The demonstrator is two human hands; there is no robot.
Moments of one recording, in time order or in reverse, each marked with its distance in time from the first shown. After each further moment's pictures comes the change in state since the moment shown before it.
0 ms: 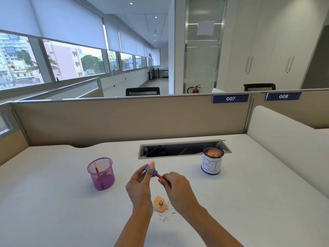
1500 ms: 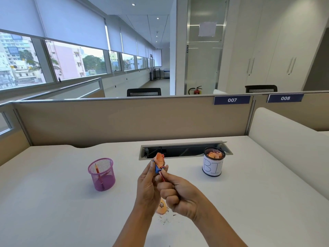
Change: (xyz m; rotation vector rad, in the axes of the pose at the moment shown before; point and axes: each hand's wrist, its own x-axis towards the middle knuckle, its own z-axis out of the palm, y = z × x) left_hand 0.006 0.005 0.006 -0.350 -0.374 -0.225; right_hand 0.003 -0.016 -0.029 1.764 -0.608 0.742
